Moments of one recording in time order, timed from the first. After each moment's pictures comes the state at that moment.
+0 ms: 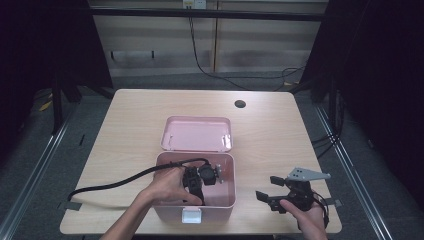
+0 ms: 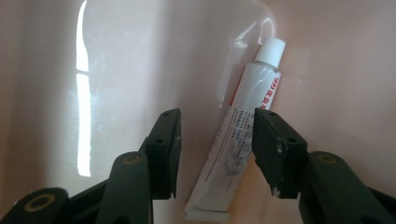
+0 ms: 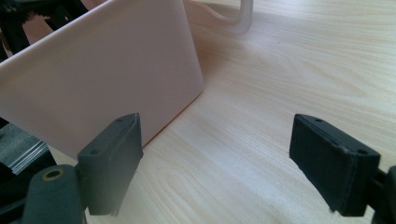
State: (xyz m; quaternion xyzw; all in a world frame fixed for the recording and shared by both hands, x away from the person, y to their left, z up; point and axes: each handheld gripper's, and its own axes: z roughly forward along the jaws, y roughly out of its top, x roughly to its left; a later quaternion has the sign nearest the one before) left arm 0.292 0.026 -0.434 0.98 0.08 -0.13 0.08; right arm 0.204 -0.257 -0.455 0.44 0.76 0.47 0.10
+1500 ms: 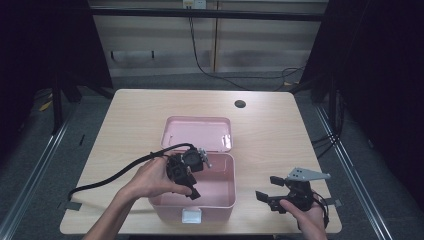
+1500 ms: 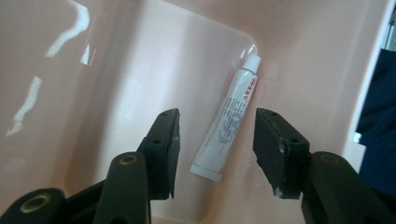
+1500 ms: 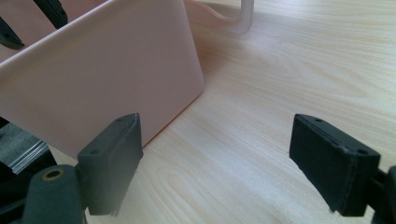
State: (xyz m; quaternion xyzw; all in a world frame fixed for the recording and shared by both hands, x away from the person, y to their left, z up) left arm 0.290 0.061 -0.370 0.98 0.11 -0.09 0.15; right arm 0.204 -0.256 -0.455 0.44 0.76 0.47 0.10
